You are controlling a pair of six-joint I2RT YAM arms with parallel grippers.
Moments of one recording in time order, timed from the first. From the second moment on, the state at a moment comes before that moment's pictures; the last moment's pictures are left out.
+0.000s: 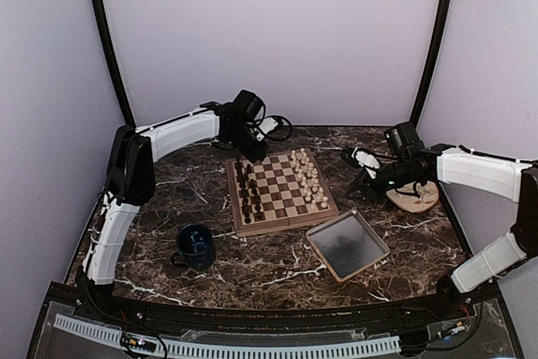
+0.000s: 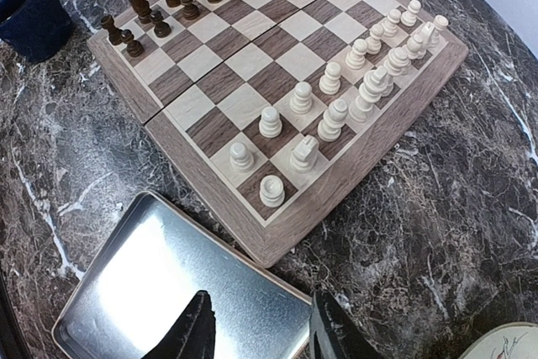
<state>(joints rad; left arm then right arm) -0.63 2.40 2.21 -0.77 0.03 0.27 0.40 1.40 0.90 -0.44 -0.47 -0.49</state>
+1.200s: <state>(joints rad) -0.55 2.46 2.21 -0.80 0.02 0.23 0.40 1.42 0.90 -0.44 -0.46 -0.50</state>
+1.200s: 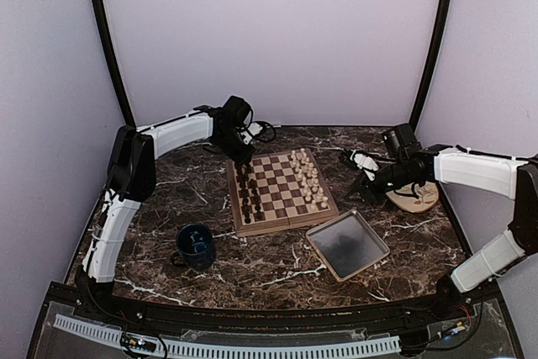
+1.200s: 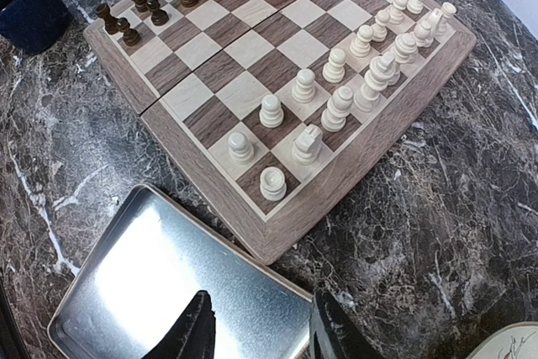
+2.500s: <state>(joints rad) -0.59 2.33 2.23 -1.03 0.12 0.34 0.40 1.44 0.92 -0.46 -0.49 -0.51</state>
